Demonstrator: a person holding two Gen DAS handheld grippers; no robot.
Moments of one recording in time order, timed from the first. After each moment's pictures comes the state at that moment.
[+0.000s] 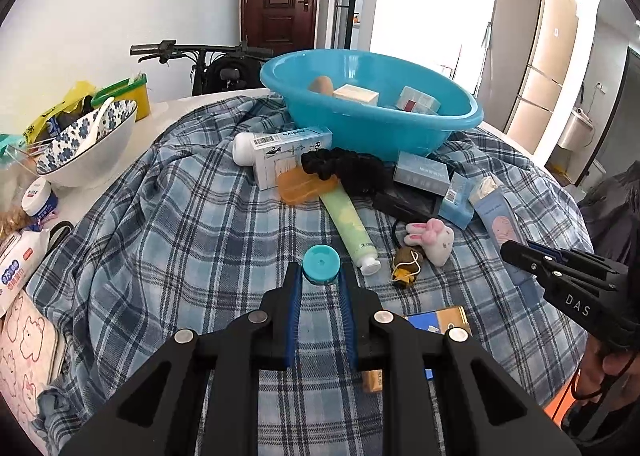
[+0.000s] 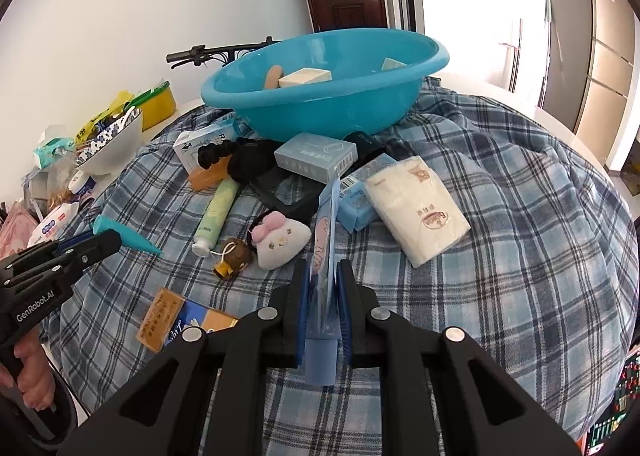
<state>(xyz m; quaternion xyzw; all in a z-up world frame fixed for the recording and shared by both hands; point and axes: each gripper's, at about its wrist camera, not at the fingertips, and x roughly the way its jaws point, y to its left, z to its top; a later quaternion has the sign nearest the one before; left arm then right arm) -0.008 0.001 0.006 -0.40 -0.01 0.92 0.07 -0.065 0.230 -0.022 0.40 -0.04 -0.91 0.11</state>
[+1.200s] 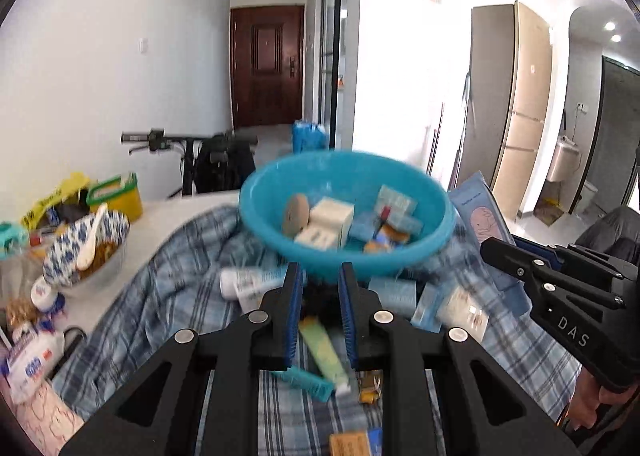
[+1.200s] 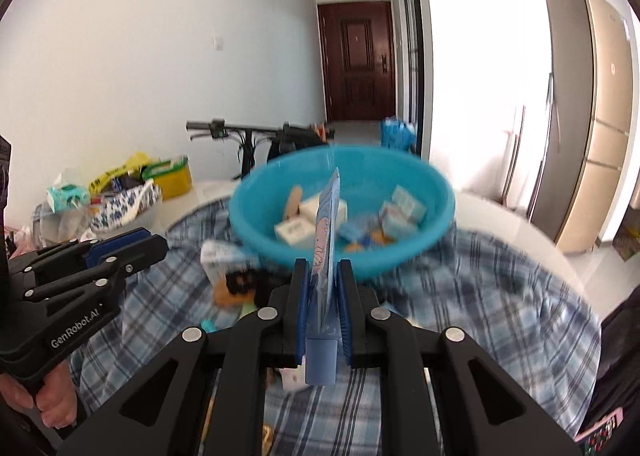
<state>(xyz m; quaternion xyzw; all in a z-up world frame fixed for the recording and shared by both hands) -0.038 0.029 0.103 -0.27 0.01 0.96 0.09 -0.081 0.216 0.085 0.26 0.00 -0.96 0.11</state>
